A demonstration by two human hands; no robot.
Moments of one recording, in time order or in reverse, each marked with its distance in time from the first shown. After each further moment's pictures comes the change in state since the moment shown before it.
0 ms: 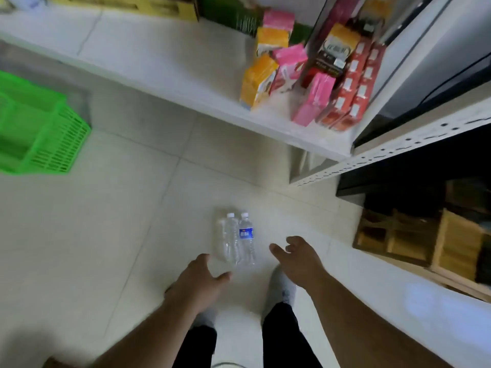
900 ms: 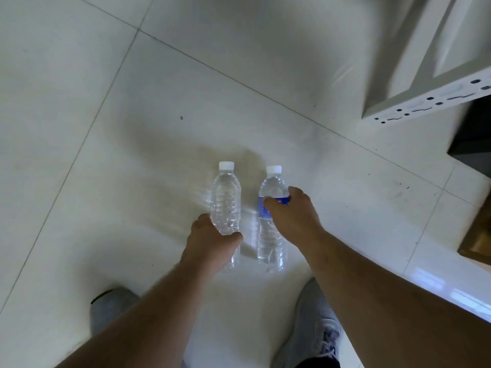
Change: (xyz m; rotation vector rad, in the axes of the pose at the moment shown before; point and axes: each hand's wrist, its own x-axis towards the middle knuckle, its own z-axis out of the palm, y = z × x) left_hand 0.388 -0.104 0.234 -0.361 0.144 -0.206; right_hand 0.398 0.106 0.217 -0.033 0.058 -0.111
